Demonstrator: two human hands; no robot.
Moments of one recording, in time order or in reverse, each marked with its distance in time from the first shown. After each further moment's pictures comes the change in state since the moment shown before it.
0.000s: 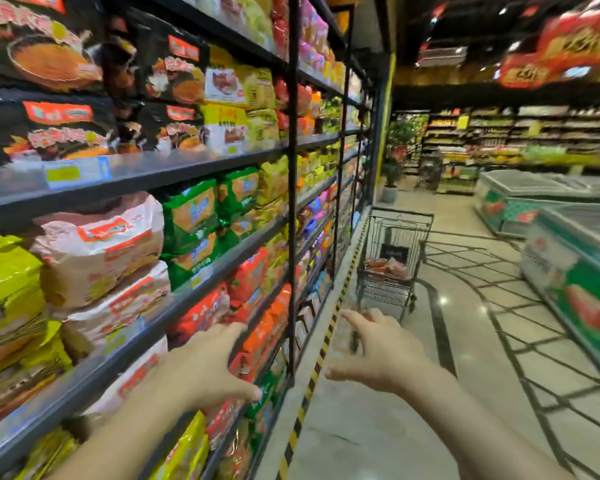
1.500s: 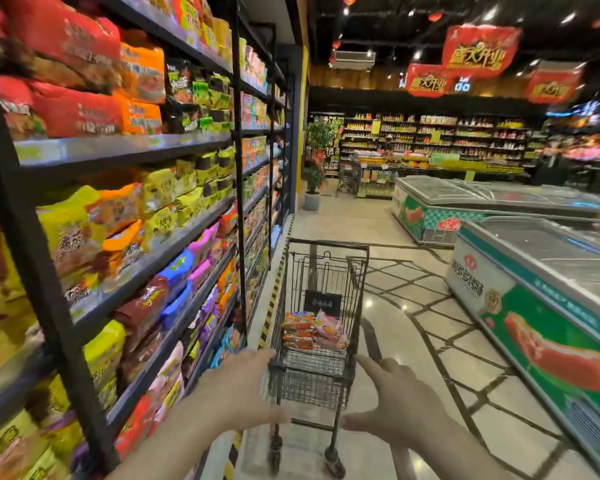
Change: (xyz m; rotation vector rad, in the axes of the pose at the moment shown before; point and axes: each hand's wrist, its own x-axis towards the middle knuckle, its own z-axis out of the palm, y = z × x) left_hand 0.807 0.307 -0.024 -0.064 -0.174 0.334; right_hand 0.621 0.440 -0.064 0.040 -0.030 0.381
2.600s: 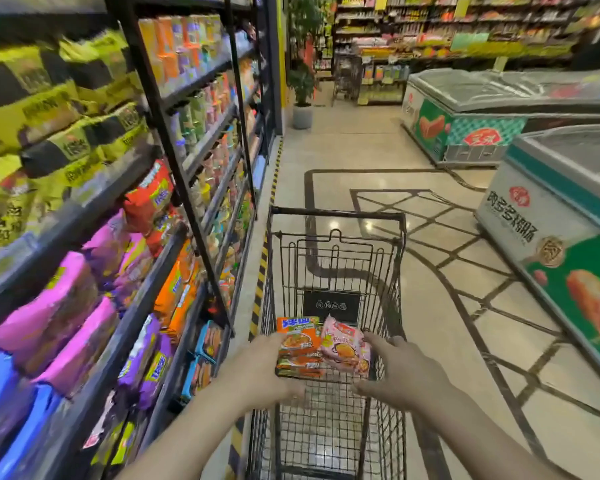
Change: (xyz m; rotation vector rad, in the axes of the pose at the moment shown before) left_hand 0.639 -0.073 -0.023 -0.116 -0.173 -0.028; right_hand 0.627 0.082 0.020 0.043 -0.246 0.142
